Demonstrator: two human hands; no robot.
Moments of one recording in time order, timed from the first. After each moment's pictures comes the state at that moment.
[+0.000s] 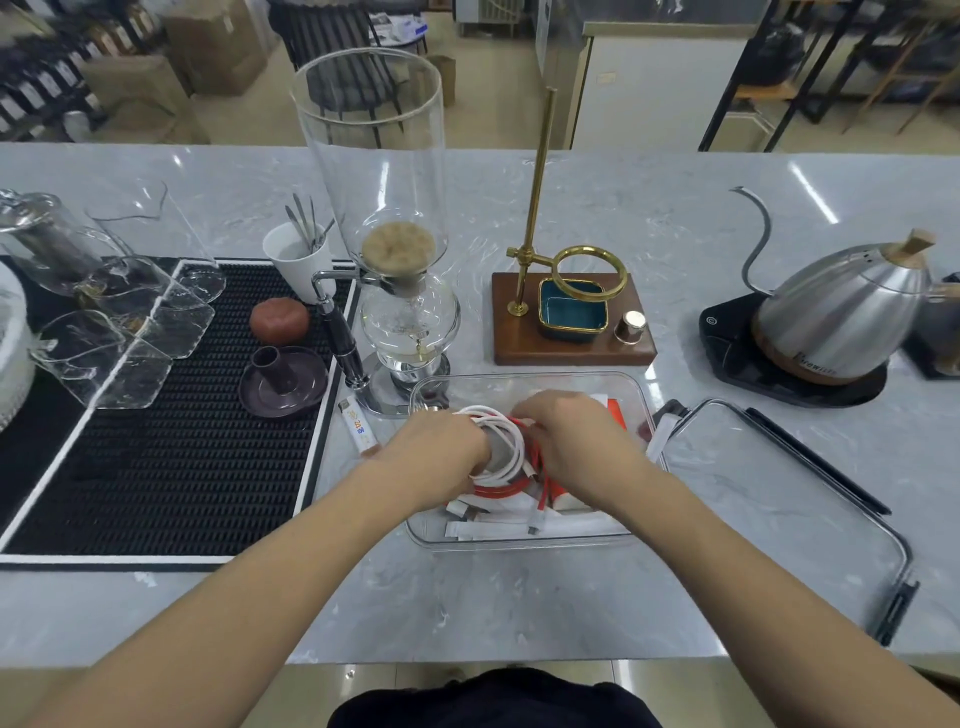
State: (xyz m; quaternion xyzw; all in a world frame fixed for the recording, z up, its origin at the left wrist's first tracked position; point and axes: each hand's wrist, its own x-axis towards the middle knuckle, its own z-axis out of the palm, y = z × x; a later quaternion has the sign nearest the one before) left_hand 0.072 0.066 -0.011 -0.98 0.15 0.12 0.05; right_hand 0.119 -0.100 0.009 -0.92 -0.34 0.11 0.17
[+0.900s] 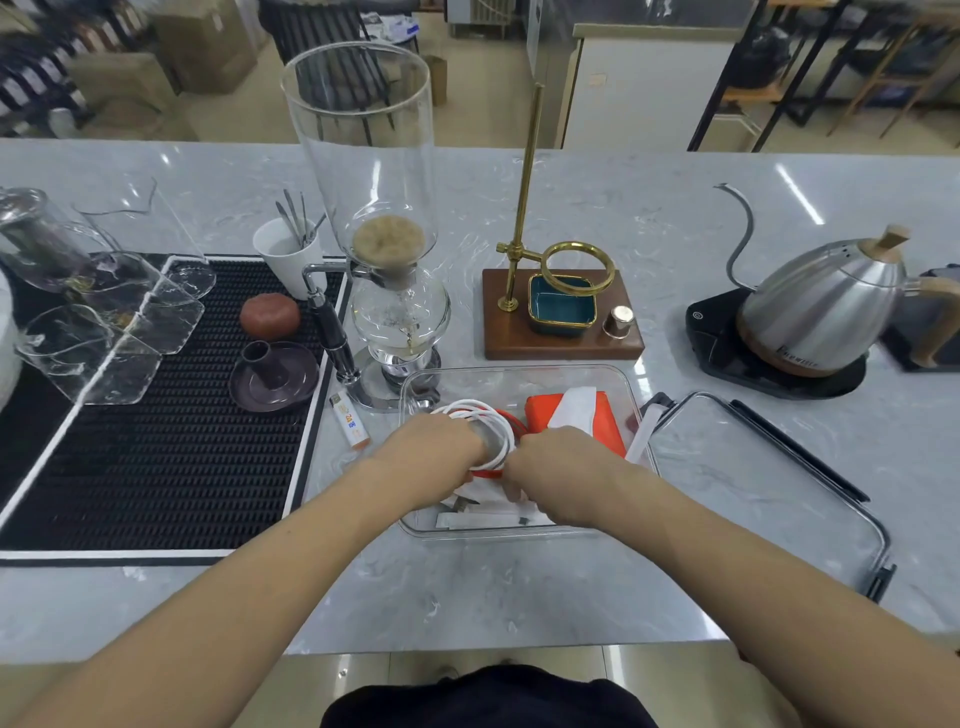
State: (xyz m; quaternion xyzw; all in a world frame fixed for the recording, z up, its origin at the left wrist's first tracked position) left_hand 0.072 0.066 -0.035 -0.98 0.14 0.14 0.05; right_hand 0.097 -0.102 0.014 -0.85 -0.47 0.21 -0.12
